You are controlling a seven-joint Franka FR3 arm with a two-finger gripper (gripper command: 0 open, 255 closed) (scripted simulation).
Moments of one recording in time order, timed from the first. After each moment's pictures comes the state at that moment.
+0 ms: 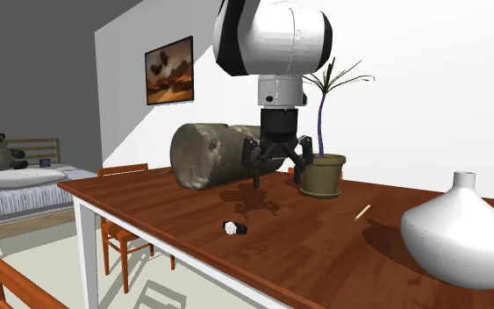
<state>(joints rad) 0.14 -0.10 0.21 -2.04 0.01 2.03 -0.13</state>
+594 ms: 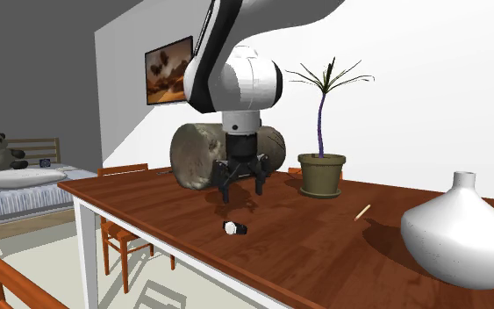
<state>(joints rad) 0.21 0.20 0.27 -1.80 -0.11 2.10 -0.21</state>
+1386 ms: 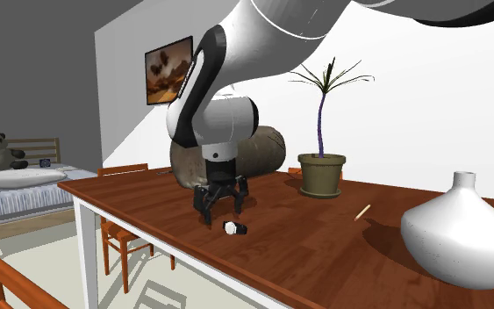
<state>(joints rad) 0.28 0.39 0.29 -1.71 -0.21 2.17 -0.23</state>
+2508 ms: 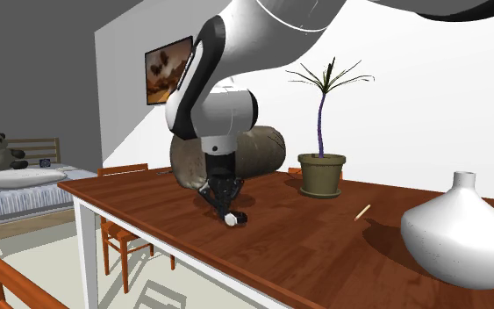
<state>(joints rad) 0.28 0.37 0.29 -1.69 -0.20 2.14 -0.24</state>
